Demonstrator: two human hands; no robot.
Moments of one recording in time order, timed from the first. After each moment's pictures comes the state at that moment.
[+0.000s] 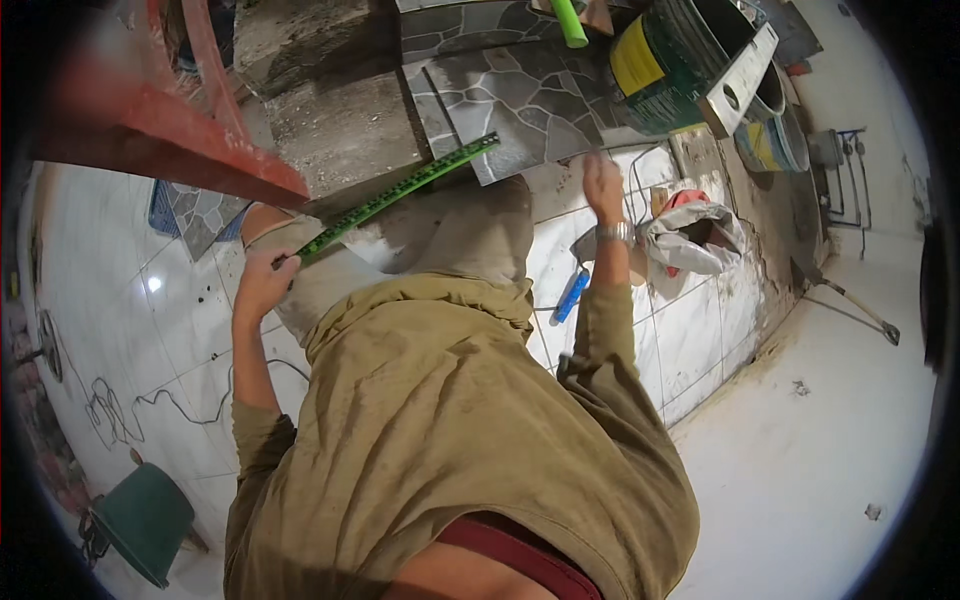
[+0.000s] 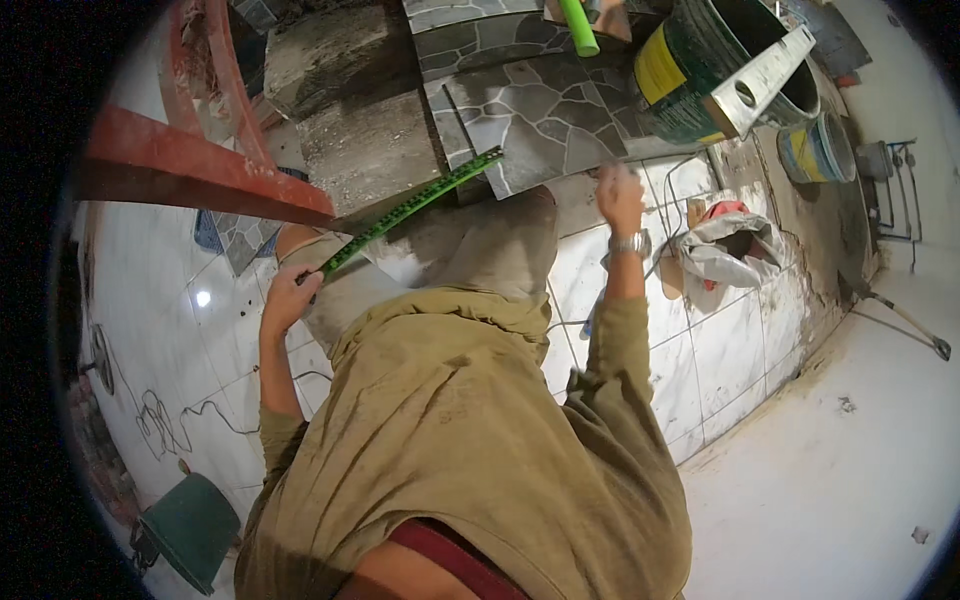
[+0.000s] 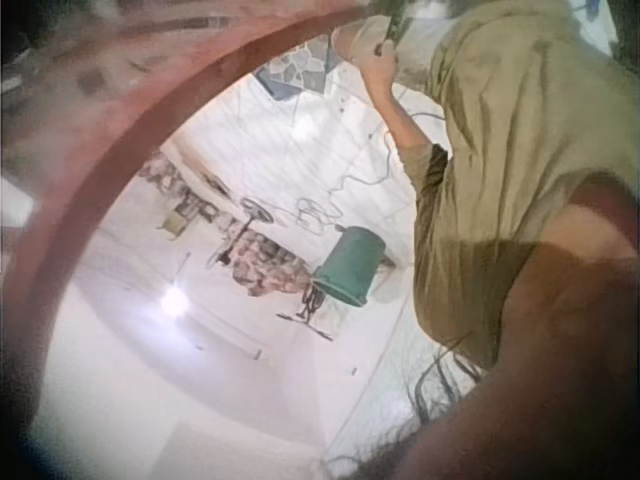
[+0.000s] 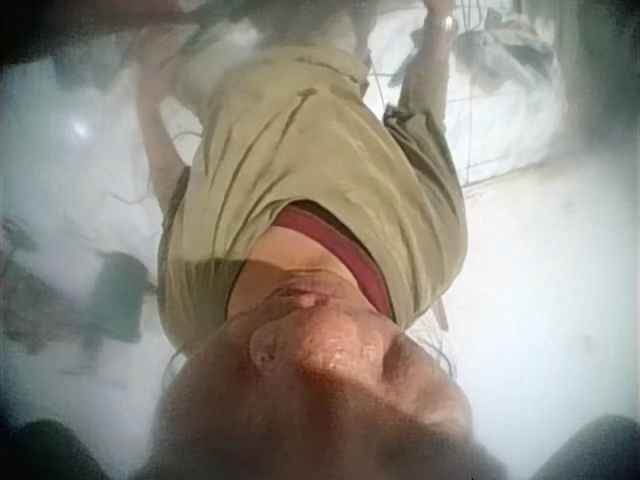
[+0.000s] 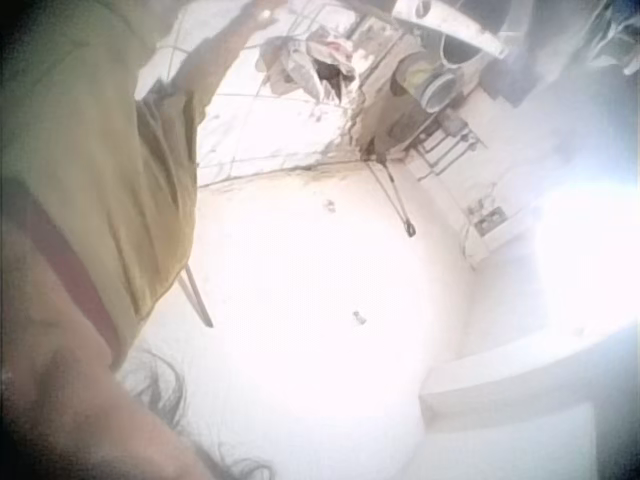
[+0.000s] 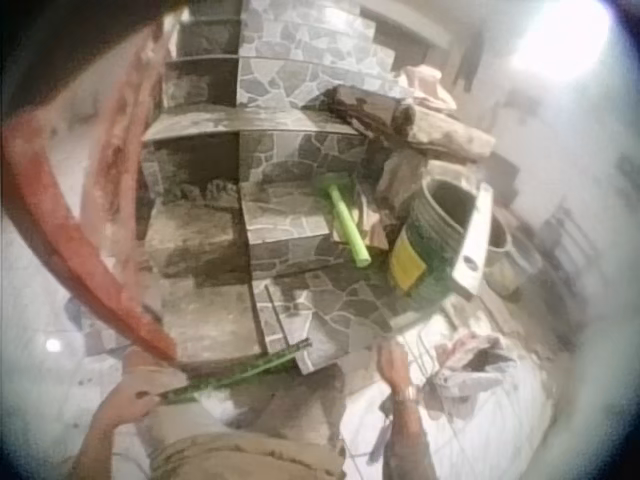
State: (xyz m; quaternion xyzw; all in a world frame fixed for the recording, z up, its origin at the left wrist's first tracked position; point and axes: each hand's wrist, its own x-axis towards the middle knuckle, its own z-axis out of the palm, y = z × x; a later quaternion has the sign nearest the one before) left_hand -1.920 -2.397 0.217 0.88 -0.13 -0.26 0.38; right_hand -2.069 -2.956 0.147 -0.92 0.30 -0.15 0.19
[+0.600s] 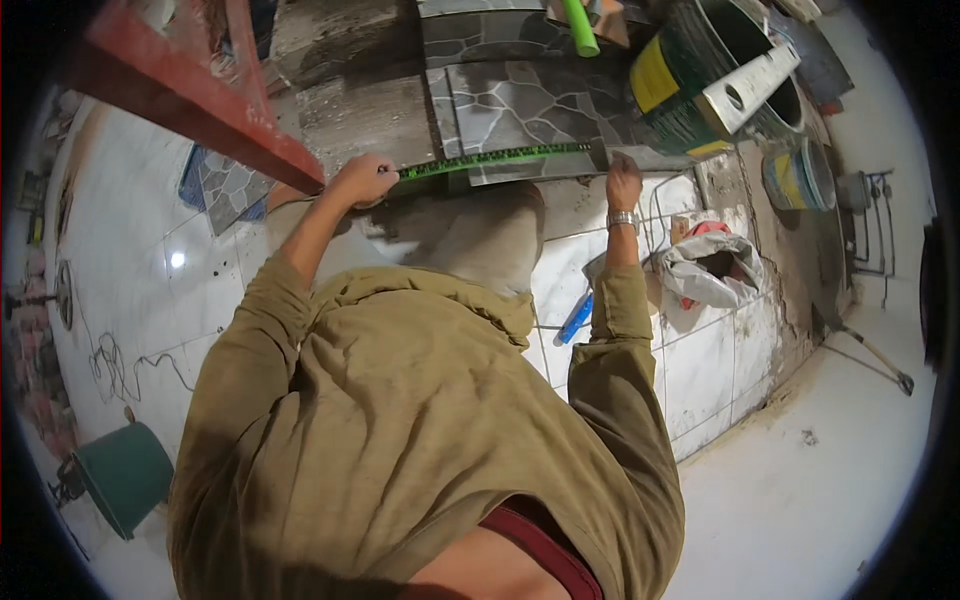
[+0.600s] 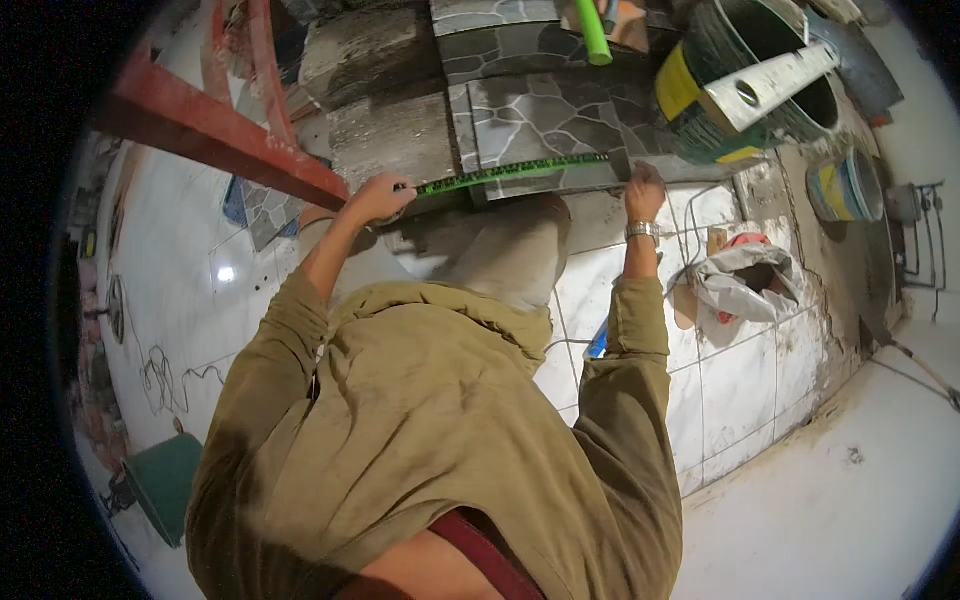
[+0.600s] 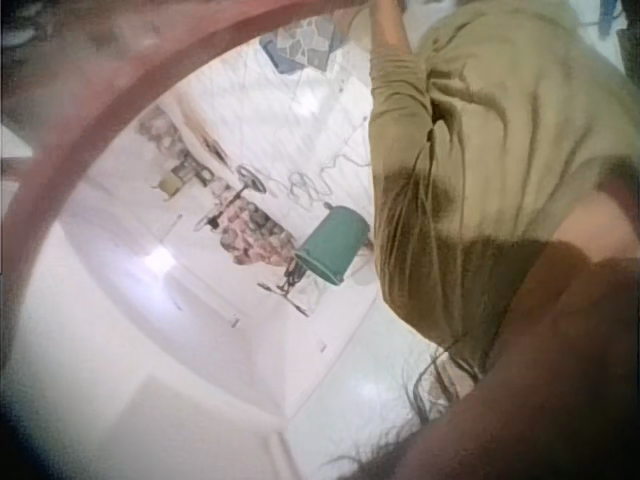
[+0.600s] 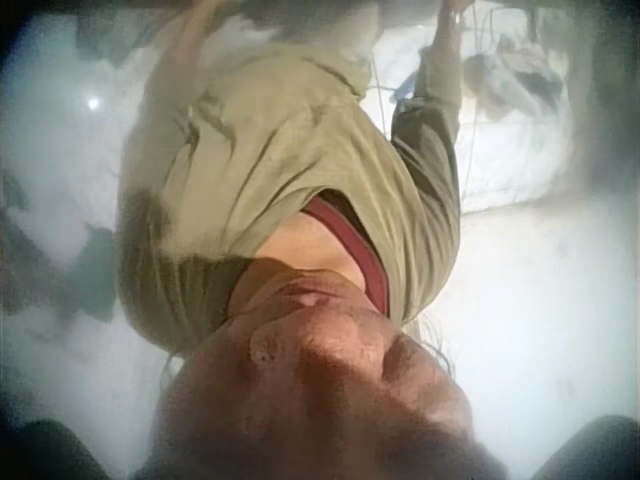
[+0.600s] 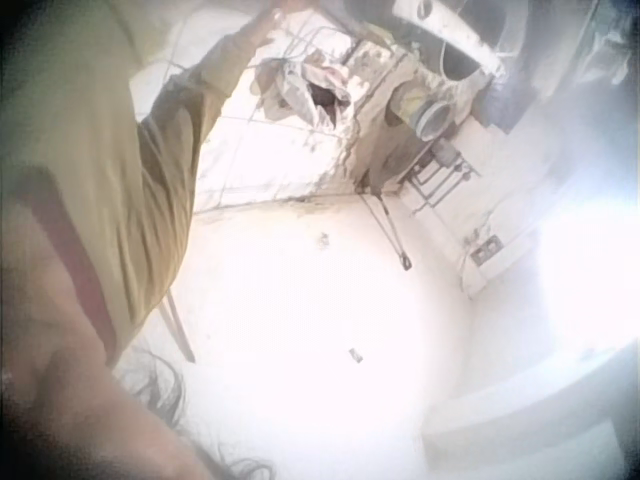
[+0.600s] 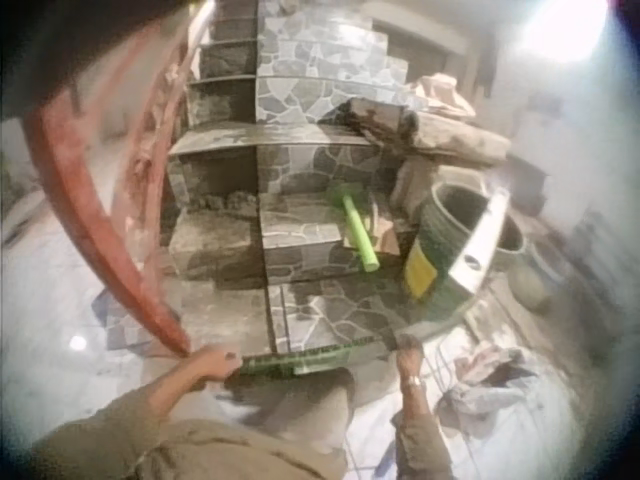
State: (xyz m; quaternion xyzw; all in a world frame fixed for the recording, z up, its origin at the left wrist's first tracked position) left_hand -1.856 -2.568 0.149 0.88 -0.36 -0.20 0.25; right_hand -2.056 -3.030 0.084 -0.82 0.29 -0.37 0.33
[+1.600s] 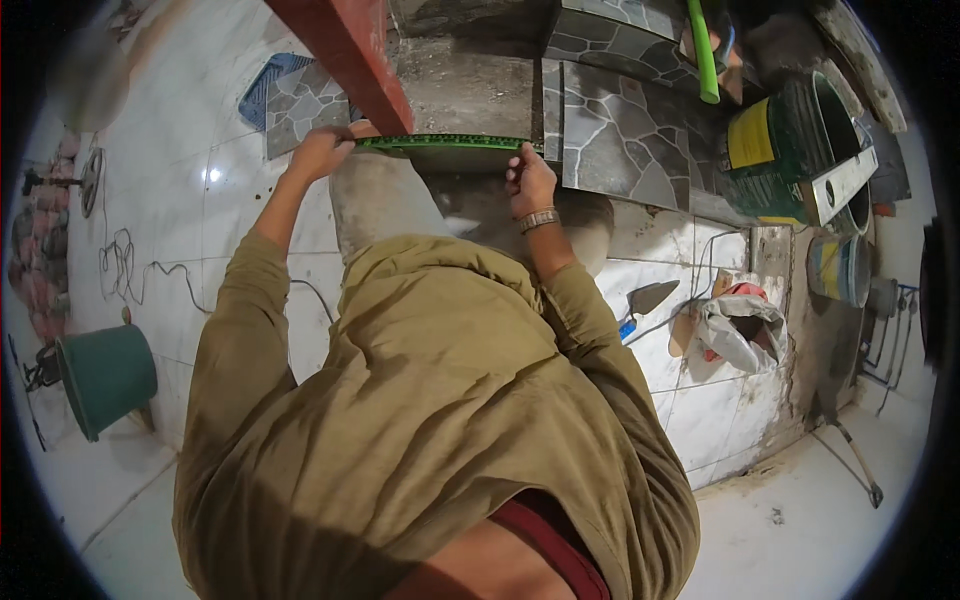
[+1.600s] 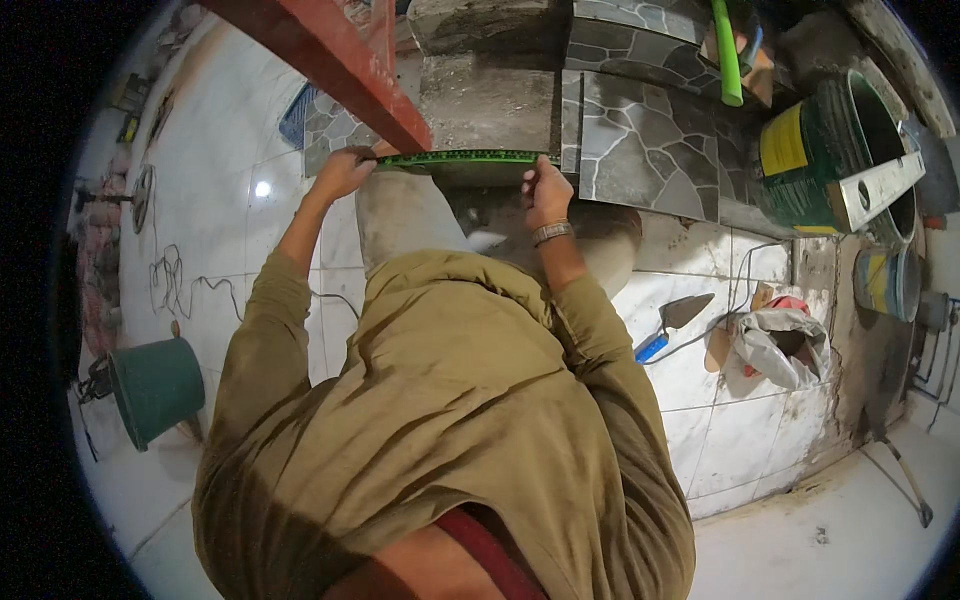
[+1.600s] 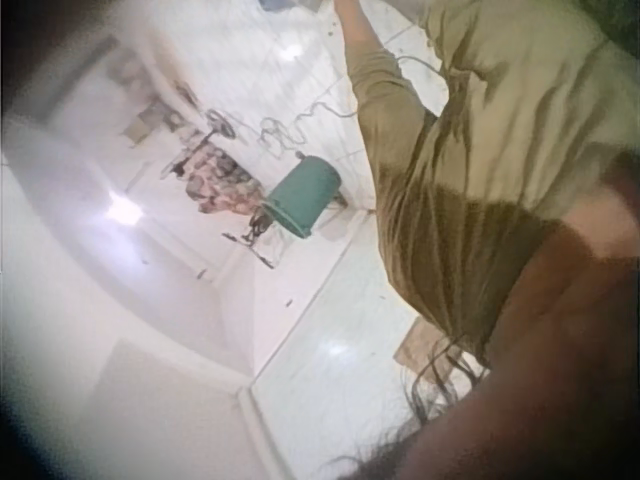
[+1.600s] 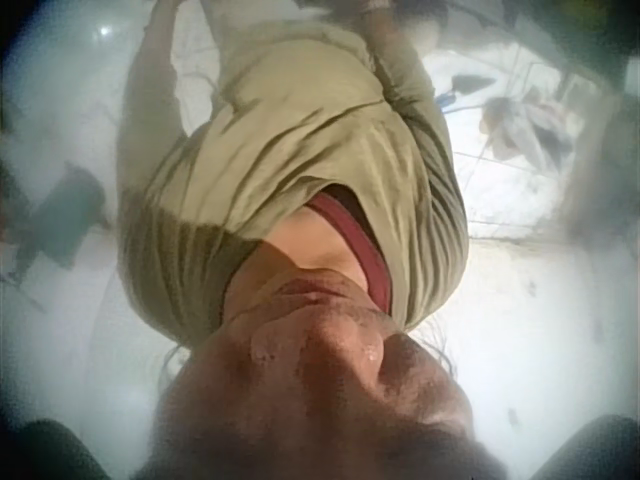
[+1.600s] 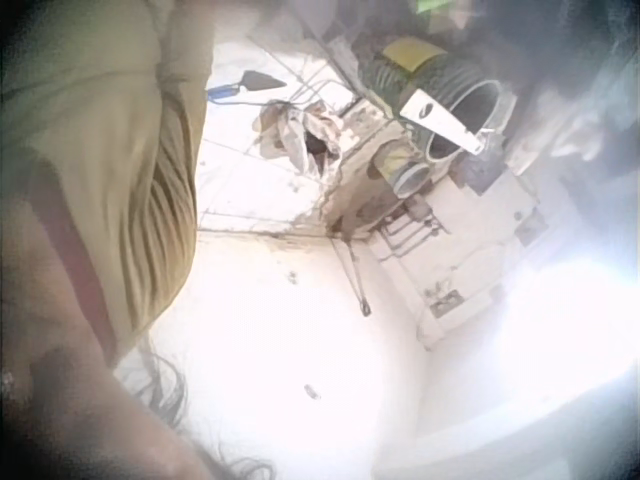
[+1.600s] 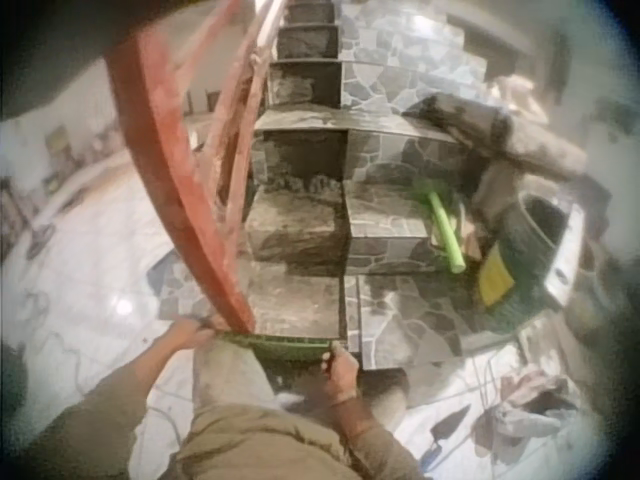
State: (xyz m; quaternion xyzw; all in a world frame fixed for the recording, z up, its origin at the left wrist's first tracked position) left_hand -1.828 -2.347 0.147 0.95 -0.25 -0.07 0.18; right_hand -1.953 -2.718 0.096 -0.39 0.36 0.00 0.85
